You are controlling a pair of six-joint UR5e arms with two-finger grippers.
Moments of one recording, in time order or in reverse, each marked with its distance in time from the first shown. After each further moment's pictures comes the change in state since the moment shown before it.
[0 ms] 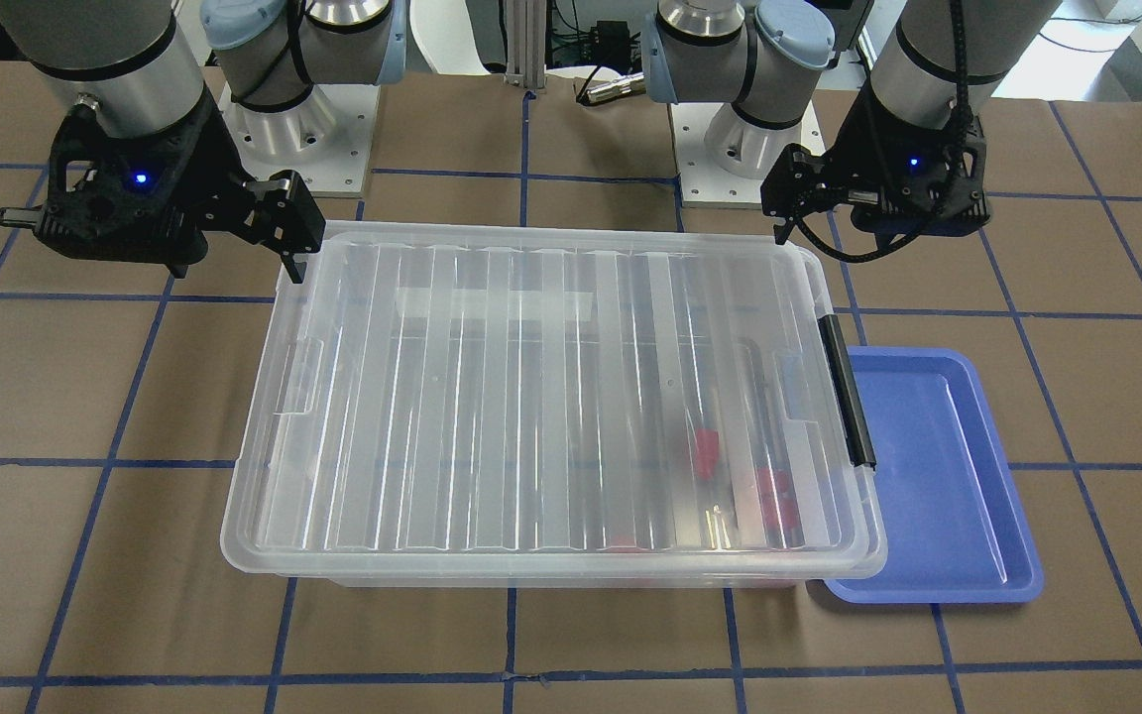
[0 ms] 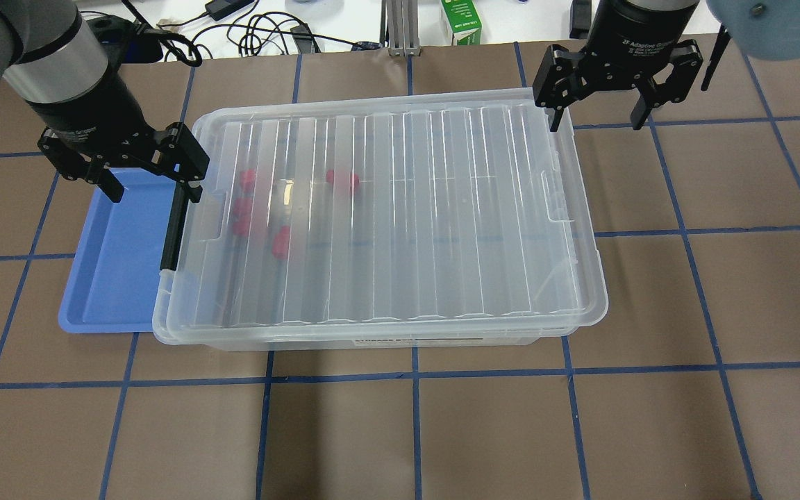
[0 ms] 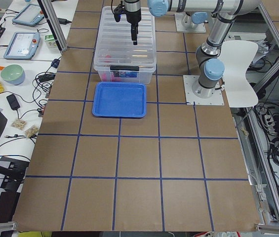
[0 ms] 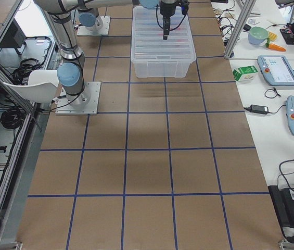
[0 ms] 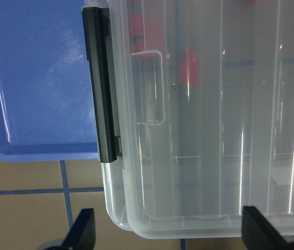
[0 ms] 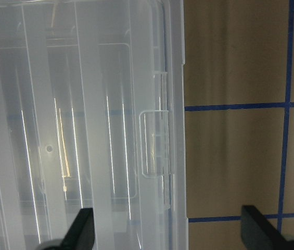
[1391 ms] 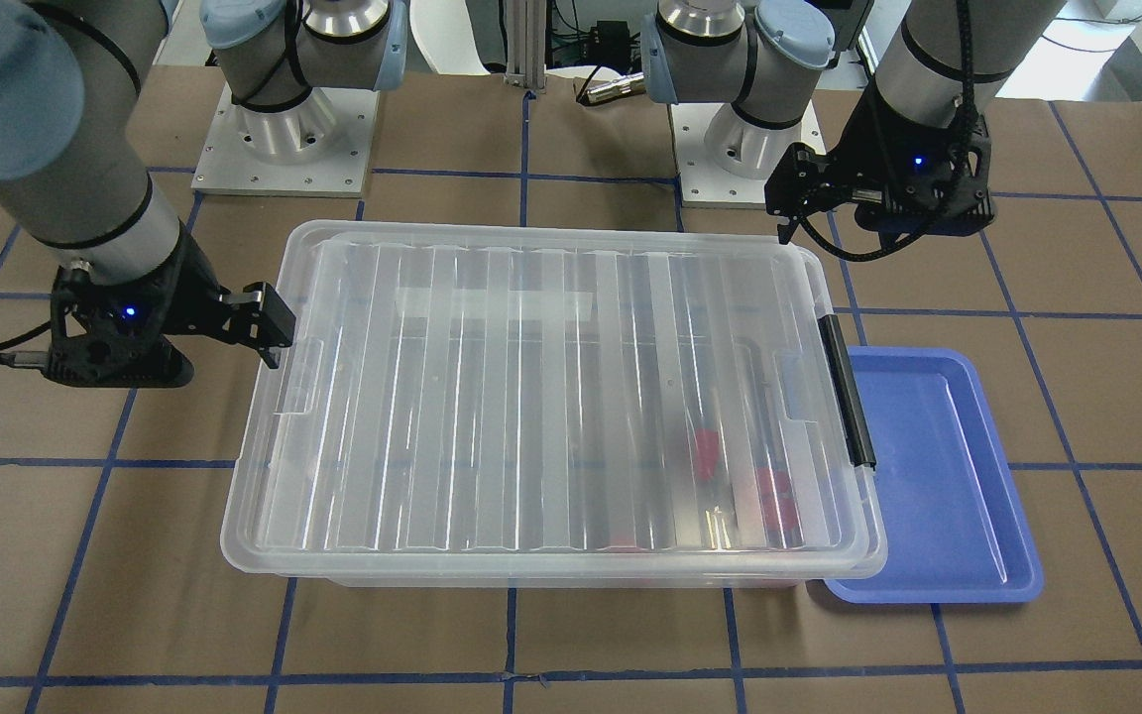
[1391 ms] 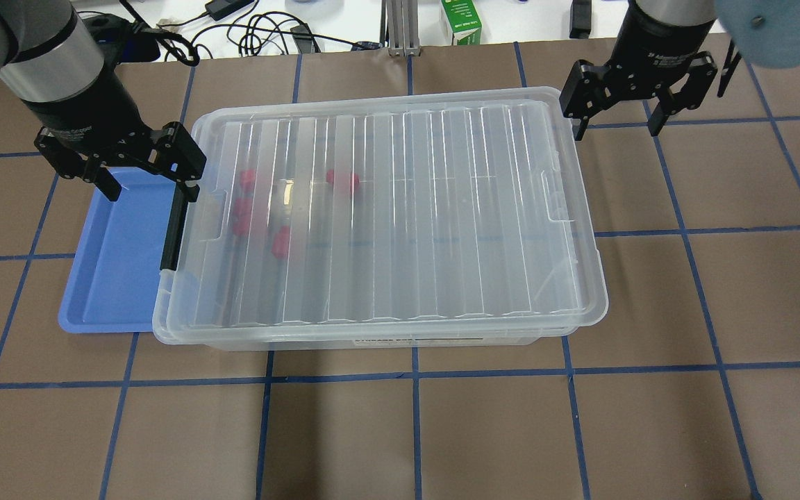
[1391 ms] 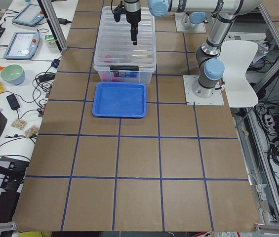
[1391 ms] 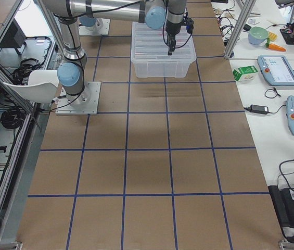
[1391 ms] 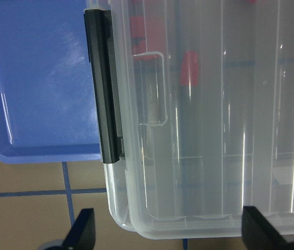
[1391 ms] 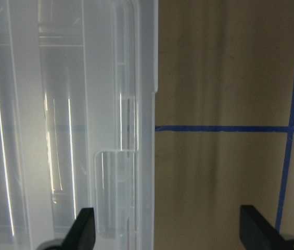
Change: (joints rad) left arm 0.006 0.001 0.000 0.001 0.001 0.016; right arm -0.075 0.084 0.150 -0.213 0.001 -0.127
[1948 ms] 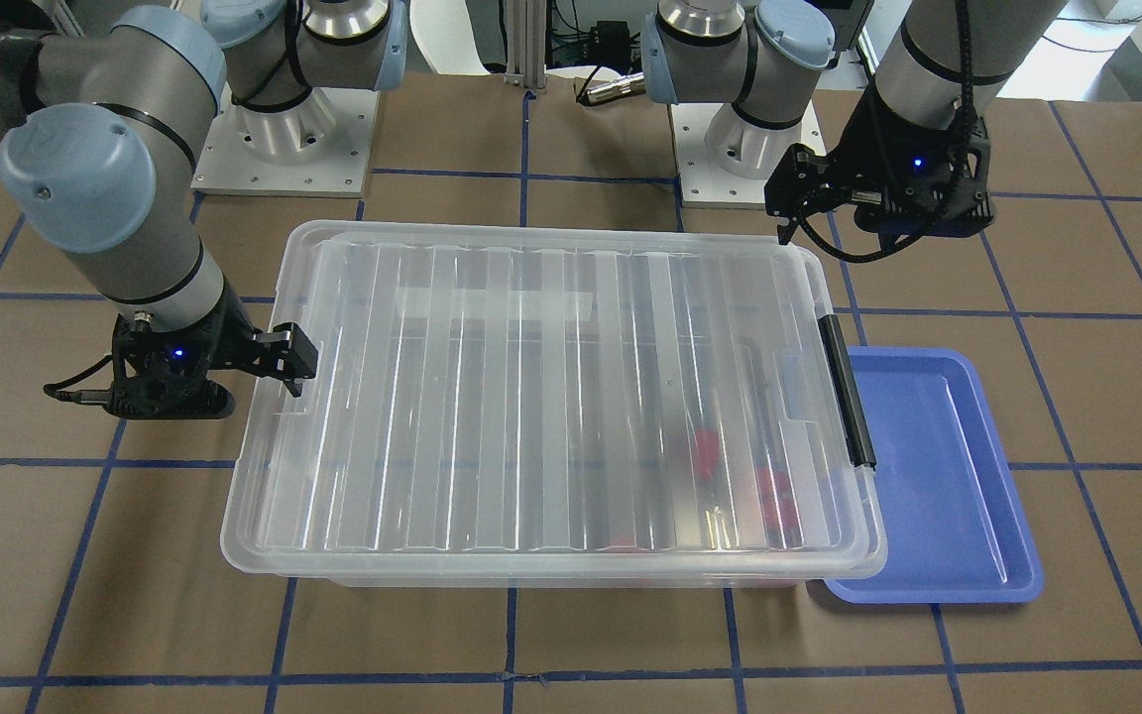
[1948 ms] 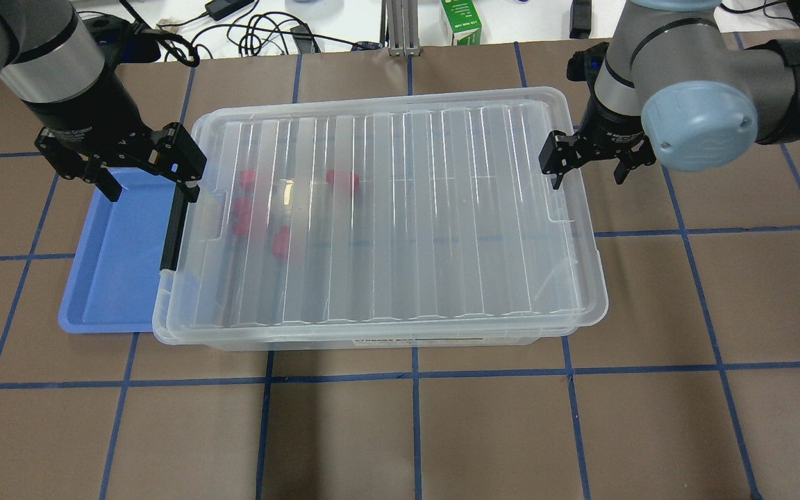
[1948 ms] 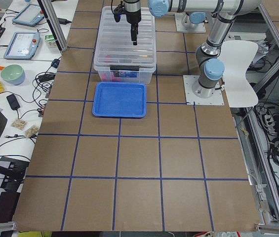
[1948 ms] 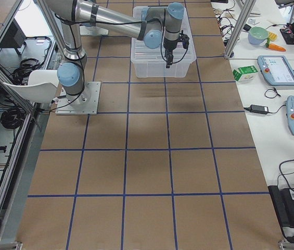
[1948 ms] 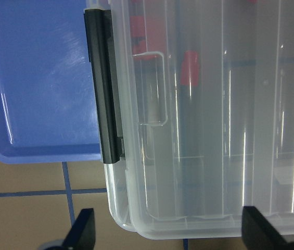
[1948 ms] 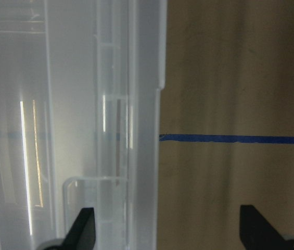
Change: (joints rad) left arm 0.000 0.000 -0.001 0.000 0.000 0.001; right arm -0.002 0.011 0.150 -0.169 -0.009 -0.017
